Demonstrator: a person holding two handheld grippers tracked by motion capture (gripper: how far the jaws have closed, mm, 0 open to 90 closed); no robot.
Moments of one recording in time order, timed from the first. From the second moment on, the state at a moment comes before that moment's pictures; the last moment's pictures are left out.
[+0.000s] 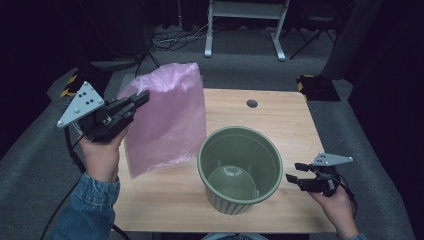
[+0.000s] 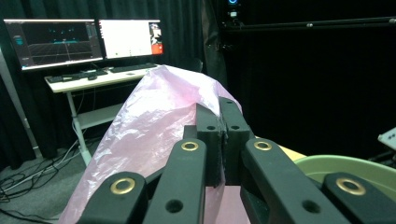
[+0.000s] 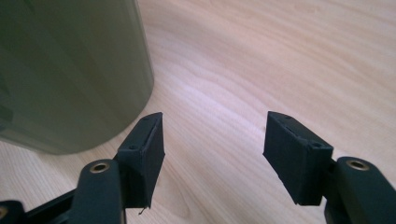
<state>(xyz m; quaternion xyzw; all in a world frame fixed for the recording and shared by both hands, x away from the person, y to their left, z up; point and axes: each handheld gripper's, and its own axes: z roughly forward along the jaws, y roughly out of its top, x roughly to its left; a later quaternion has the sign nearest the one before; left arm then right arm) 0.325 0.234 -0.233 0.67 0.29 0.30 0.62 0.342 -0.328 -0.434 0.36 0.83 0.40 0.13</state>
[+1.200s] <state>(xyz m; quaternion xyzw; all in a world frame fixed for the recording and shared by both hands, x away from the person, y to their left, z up) 0.343 0.224 -0.154 0.68 0.23 0.30 0.63 0.339 -0.333 -0.500 0.36 0.84 0.37 0.16</state>
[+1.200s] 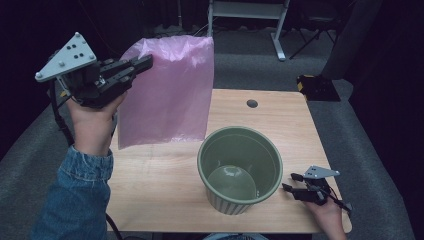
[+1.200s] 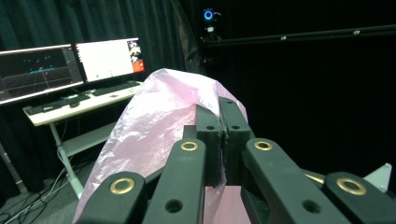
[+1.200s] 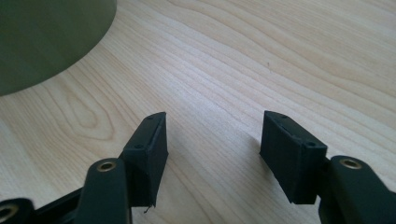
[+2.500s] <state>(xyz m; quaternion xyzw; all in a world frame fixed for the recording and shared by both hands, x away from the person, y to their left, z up) 0.354 0.087 -0.180 0.72 0.14 0.18 0.66 0.340 -0.336 -0.503 0.36 0.84 0.38 0.17</state>
